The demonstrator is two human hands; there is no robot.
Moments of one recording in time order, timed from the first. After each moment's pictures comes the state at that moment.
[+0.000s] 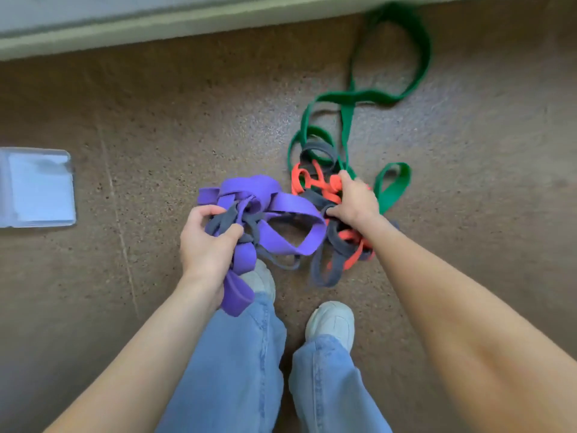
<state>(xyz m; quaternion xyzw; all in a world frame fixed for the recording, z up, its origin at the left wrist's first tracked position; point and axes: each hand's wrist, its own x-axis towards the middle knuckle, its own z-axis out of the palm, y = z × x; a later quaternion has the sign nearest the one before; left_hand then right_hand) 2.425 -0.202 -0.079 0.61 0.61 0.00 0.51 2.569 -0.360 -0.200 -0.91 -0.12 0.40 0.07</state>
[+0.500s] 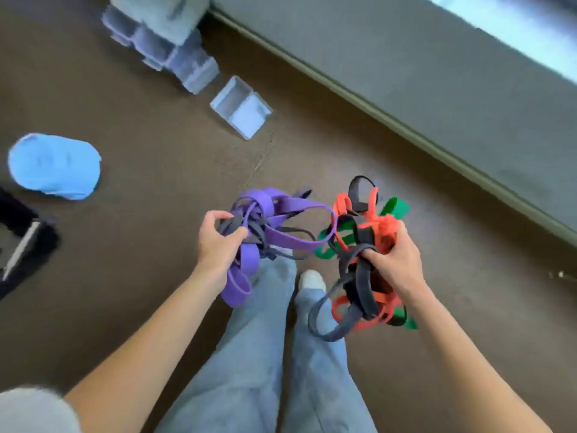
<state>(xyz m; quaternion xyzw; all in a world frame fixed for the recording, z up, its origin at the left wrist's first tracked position) 2.221 -0.265 0.318 0.38 0.77 0.18 0.48 2.462 -0.386 0.291 -0.84 -0.28 0.40 0.23</state>
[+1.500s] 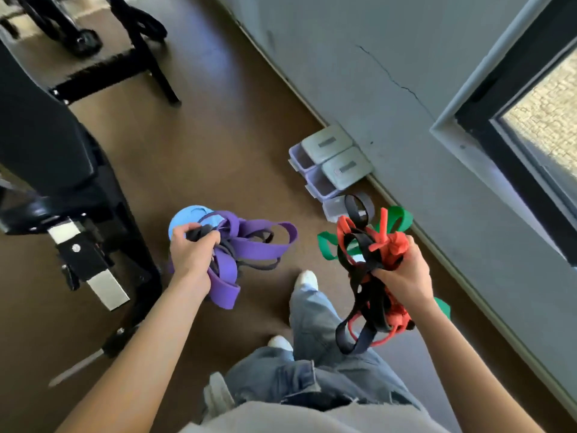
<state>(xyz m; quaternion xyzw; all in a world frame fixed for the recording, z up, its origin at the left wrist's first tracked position) 1.786 0.065 0.498 0.15 0.78 0.45 0.41 2.097 0.040 0.479 -0.77 -0.49 0.34 0.21</state>
